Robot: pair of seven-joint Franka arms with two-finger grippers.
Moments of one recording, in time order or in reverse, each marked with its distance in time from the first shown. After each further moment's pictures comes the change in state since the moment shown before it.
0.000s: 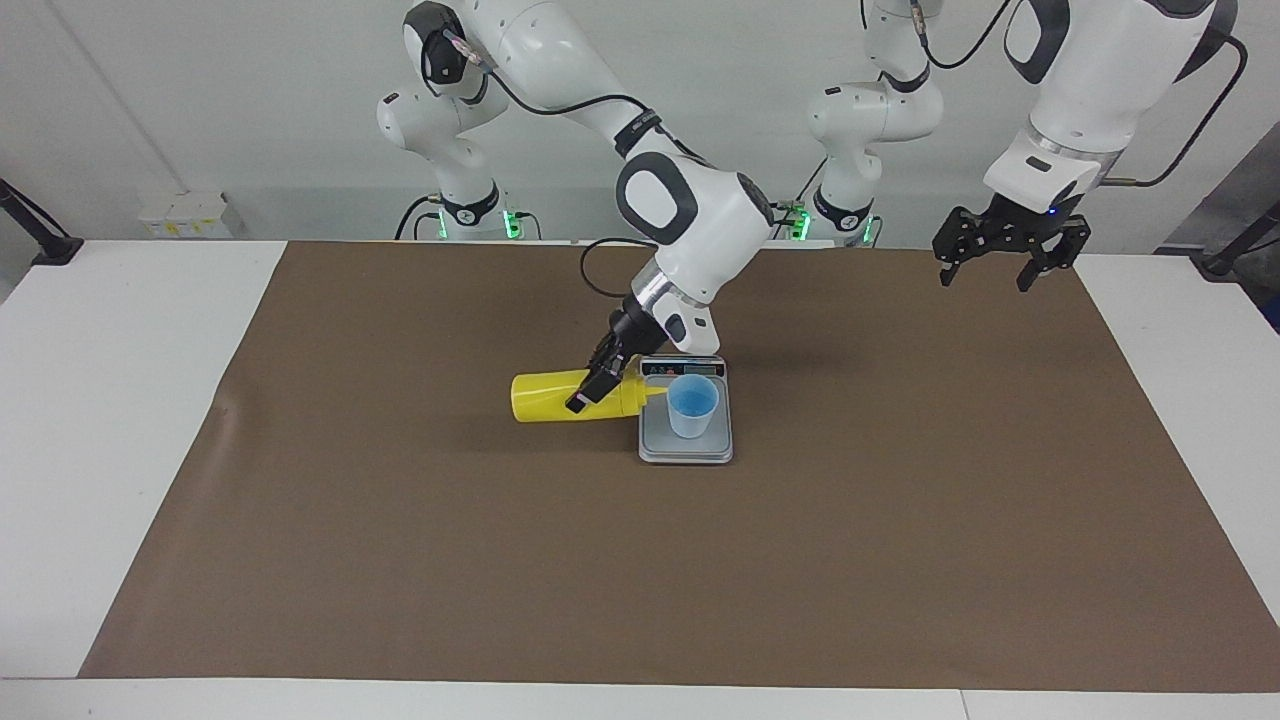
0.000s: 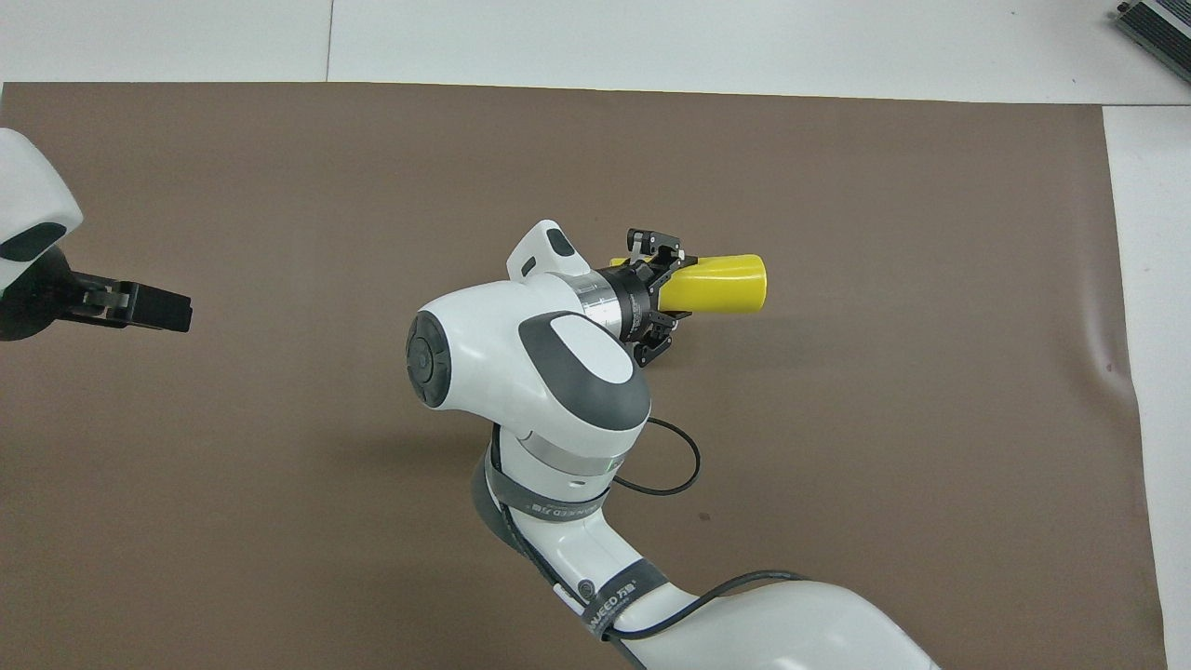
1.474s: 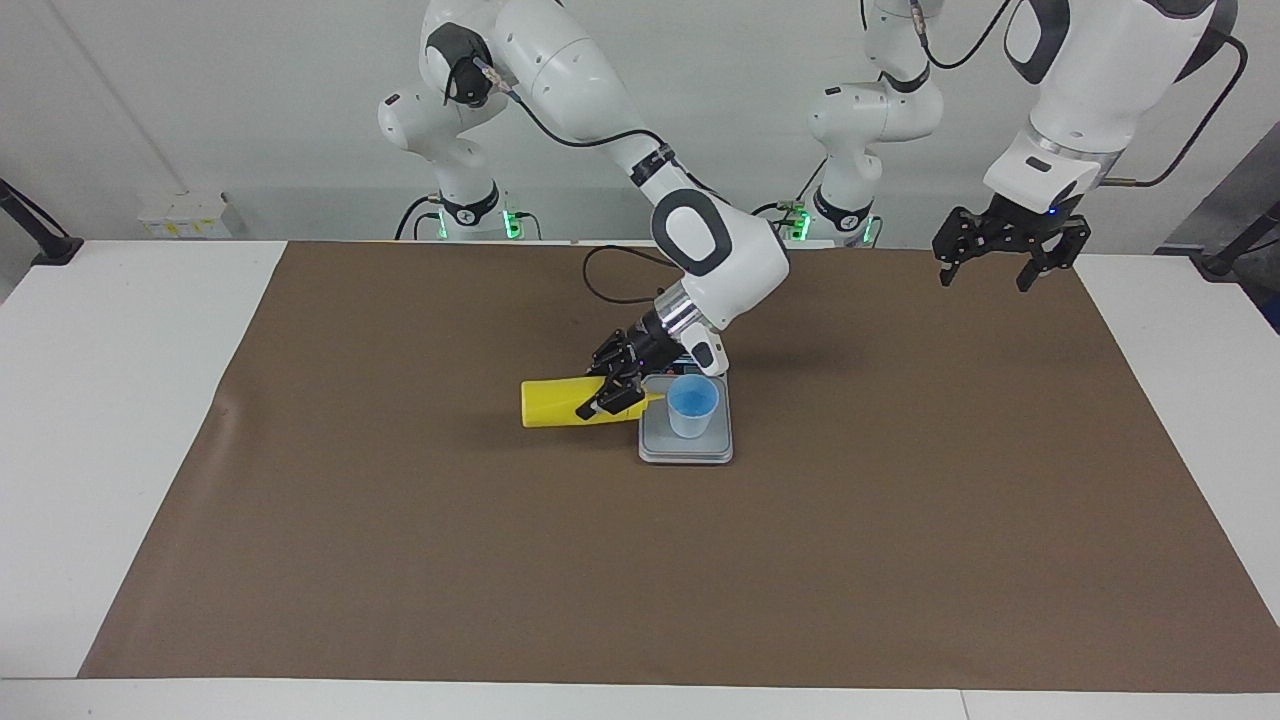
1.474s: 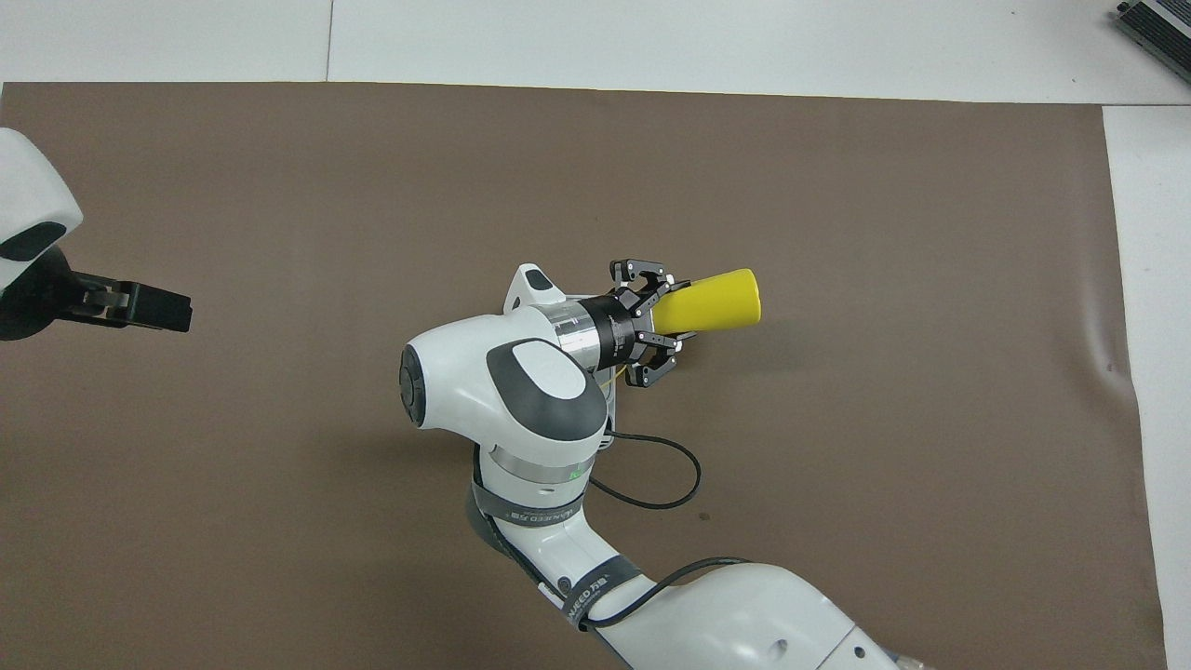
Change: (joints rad) left arm 0.000 0.000 0.000 0.000 0.000 -0.001 0.000; right arm 0.028 0.089 0.024 -0.006 -0.091 -0.093 -0.138
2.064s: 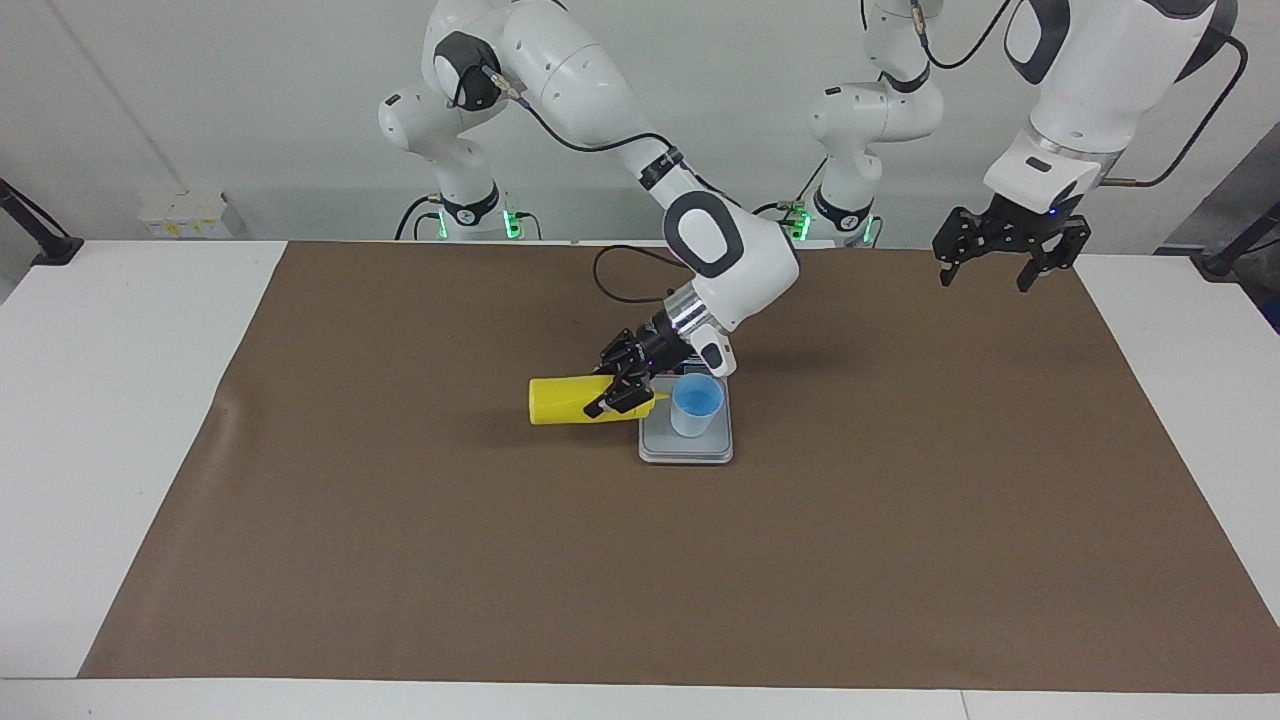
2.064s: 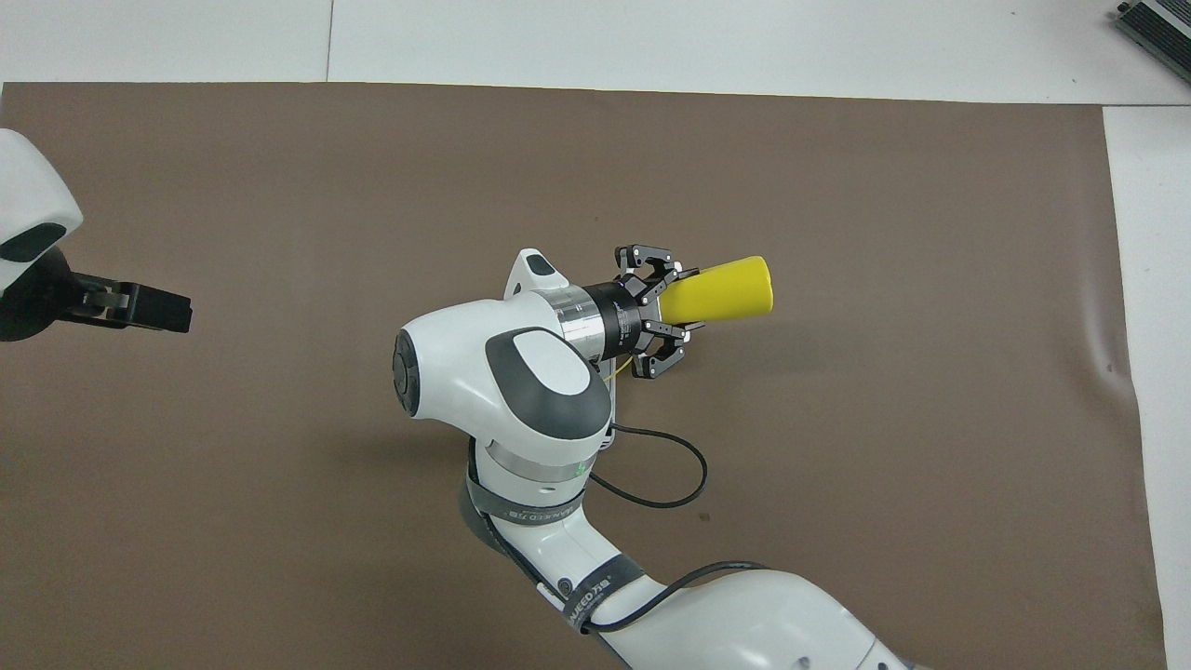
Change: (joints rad) left arm 0.000 0.000 0.000 0.000 0.000 -0.001 0.000; right arm -0.009 -0.022 -0.002 0.040 -0.003 -0.031 -0.061
